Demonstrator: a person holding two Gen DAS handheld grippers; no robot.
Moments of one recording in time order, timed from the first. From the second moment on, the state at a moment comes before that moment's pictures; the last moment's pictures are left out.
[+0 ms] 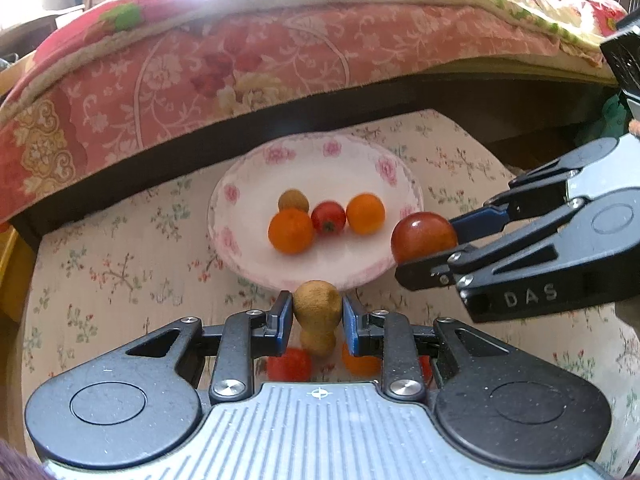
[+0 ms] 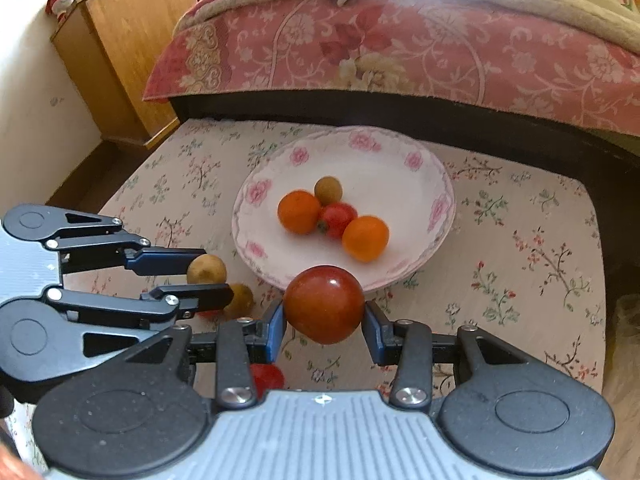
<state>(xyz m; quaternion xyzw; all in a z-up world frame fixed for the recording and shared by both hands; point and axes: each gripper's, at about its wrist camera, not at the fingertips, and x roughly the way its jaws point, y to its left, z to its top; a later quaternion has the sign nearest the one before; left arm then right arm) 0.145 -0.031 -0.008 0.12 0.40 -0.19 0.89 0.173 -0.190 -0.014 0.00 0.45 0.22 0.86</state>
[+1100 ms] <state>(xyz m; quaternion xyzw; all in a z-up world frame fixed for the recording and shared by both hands) 0.185 -0.035 -0.020 0.10 0.42 -0.15 0.89 0.208 -0.194 -0.021 0.02 0.44 0.20 0.88</state>
